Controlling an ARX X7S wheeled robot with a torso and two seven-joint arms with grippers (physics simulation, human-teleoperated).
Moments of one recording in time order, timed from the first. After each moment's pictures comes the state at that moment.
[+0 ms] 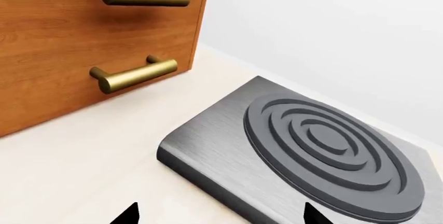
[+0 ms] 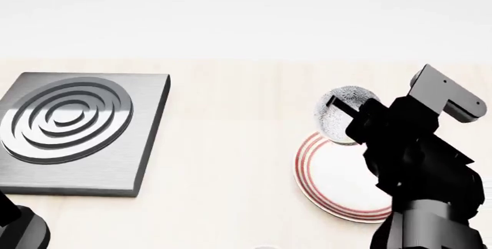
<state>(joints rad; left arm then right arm) -0.32 -0.31 -0.13 -0.18 -0.55 -0.23 -0.37 1.32 0.17 0.30 1.30 0.29 0.54 0.23</state>
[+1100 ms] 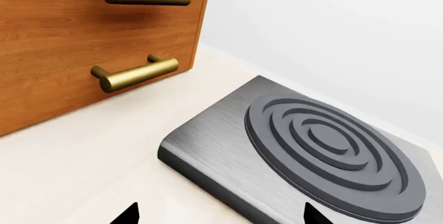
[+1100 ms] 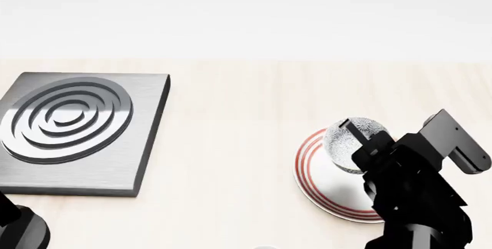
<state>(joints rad) -0.31 -0.31 -0.12 -0.18 -0.56 -0.22 -0.38 1.24 0.15 0.77 1.31 0.02 0.46 0.29</state>
